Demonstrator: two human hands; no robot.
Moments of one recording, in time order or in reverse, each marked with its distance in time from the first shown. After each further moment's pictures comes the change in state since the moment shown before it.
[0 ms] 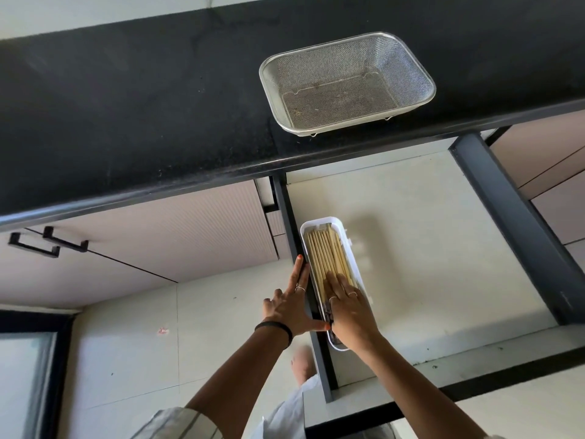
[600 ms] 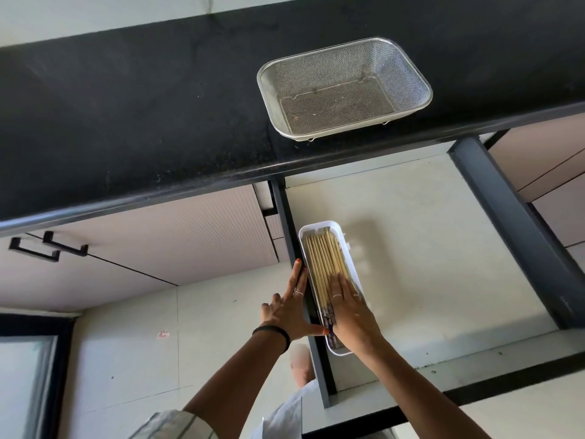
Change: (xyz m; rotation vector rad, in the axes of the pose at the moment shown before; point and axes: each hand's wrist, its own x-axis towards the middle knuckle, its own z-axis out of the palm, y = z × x) left_hand -0.001 0.000 -0.003 -0.025 -0.013 0.005; right_hand 0.001 0.006 -0.003 0.077 -0.008 0.055
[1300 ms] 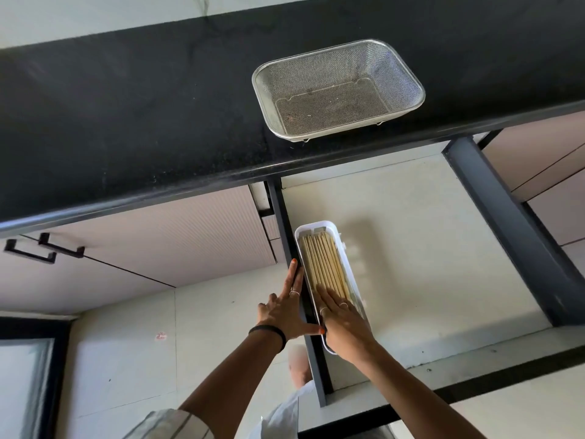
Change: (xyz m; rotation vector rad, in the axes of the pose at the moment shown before) left_hand -0.001 0.002 -0.001 0.039 0.003 -0.004; right_hand -0.009 0.002 0.016 -0.035 -0.043 -0.152
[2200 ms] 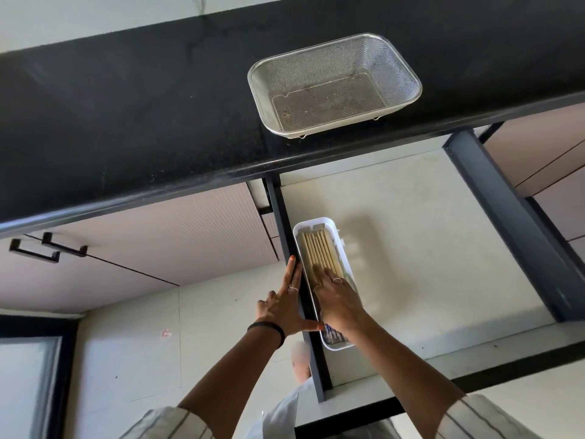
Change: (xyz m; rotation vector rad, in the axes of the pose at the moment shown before) left_hand 0.001 0.000 0.004 -0.015 0.005 -0.022; right_hand 0.035 -0.005 -0.029 -0.062 -0.118 0.046
